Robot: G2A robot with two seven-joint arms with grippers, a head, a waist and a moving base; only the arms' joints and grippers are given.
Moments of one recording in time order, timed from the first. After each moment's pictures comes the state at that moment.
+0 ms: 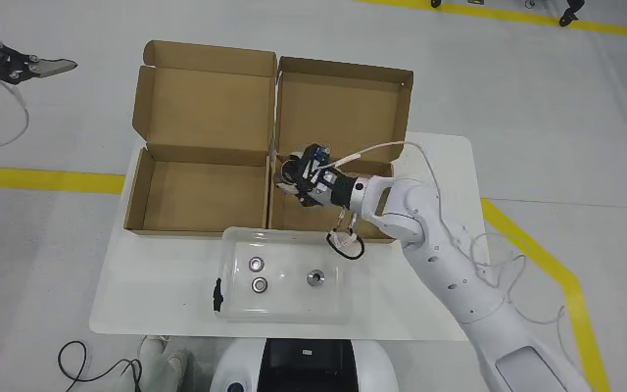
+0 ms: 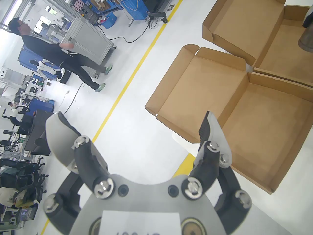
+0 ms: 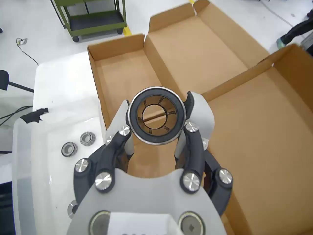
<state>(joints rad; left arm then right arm) 0.56 -0.16 -1.11 -1.50 0.89 -0.82 -0.11 -0.87 -1.36 0.89 -1.49 -1.08 -0.60 0.47</state>
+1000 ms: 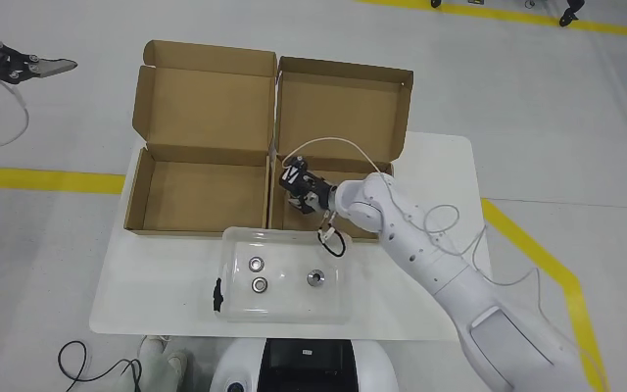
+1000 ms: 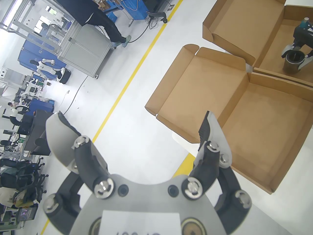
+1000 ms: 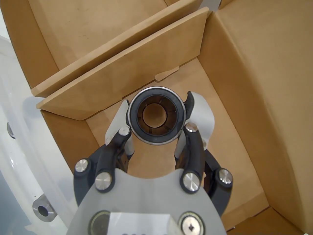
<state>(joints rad) 0.56 -0.16 -1.11 -1.50 0.89 -0.82 -0.11 -0.68 -1.48 0.66 -1.04 -1.05 -0.45 0.57</state>
